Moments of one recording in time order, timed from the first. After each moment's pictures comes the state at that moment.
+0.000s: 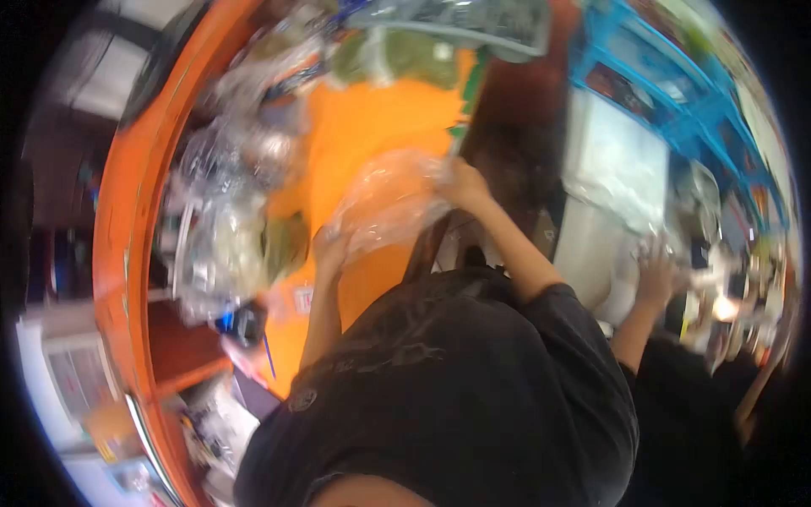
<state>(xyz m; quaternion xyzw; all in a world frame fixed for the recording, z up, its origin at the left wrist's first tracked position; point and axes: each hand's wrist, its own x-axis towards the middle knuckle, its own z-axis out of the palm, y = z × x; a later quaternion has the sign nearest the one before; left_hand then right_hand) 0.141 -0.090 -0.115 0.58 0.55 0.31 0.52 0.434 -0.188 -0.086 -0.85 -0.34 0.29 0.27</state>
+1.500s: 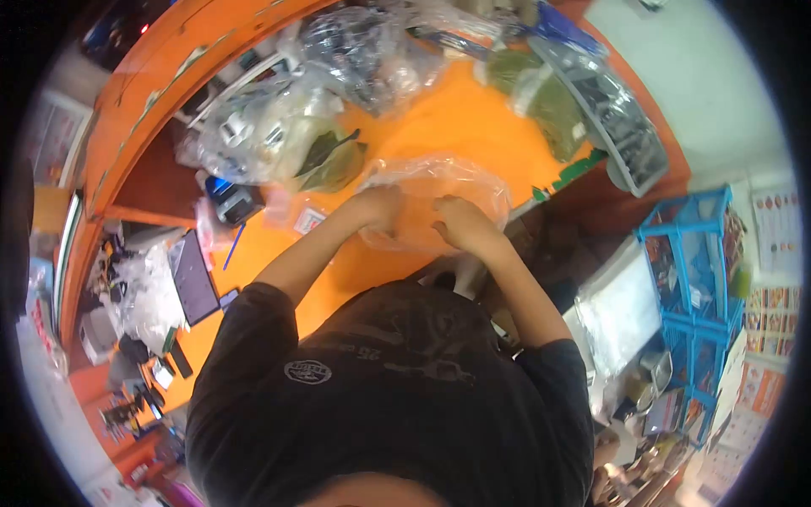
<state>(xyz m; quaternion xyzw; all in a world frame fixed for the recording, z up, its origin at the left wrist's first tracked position) 0.144 -0.071 -0.064 0.88 0.37 -0.22 0.21 0.355 -0.137 -0.032 -0.52 -0.80 0.31 0.04</state>
